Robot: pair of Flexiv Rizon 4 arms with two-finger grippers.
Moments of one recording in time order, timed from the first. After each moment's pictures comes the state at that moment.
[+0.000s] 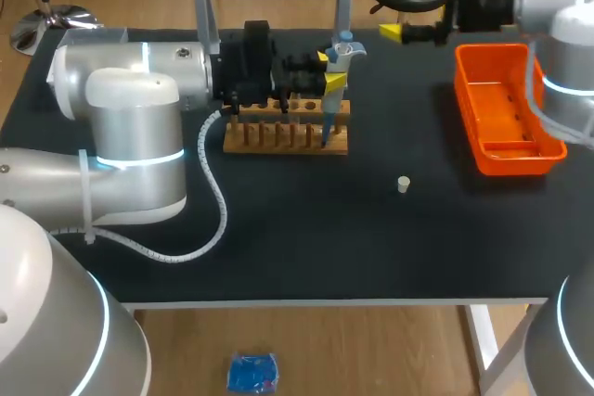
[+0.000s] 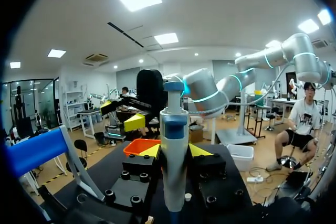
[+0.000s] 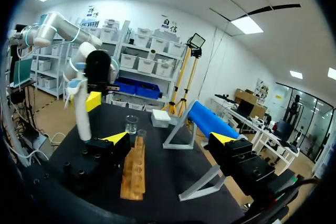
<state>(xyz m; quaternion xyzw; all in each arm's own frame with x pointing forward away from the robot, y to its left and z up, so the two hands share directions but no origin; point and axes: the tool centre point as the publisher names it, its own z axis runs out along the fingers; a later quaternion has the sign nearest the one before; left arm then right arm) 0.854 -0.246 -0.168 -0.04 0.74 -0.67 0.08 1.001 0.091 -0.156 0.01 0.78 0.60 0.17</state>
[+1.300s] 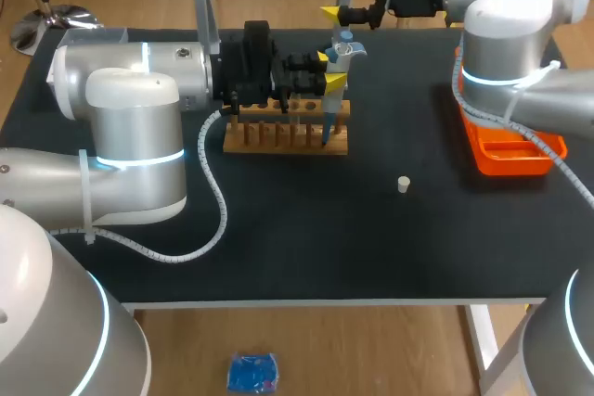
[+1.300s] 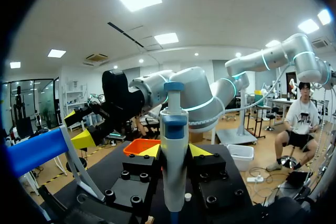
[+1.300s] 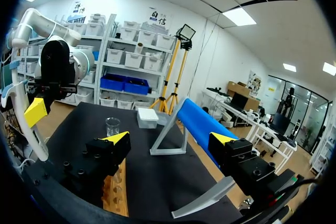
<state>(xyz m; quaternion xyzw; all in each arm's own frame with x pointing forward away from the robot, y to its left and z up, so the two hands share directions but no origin) 0.855 -0.245 -0.169 -0.05 0.74 -0.67 0.08 1.051 0.165 -0.167 0.05 0.79 0.59 0.19</state>
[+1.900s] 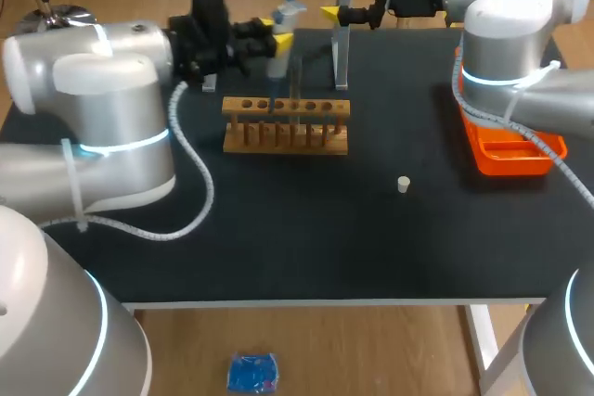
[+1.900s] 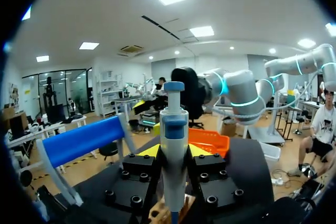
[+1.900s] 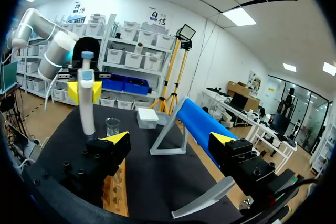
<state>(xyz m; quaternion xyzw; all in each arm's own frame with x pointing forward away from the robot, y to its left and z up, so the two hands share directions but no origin) 0.937 -0.149 -0.160 -0.18 0.74 -0.62 0.17 1.051 0.165 -0.167 0.05 0.79 0.59 0.19</state>
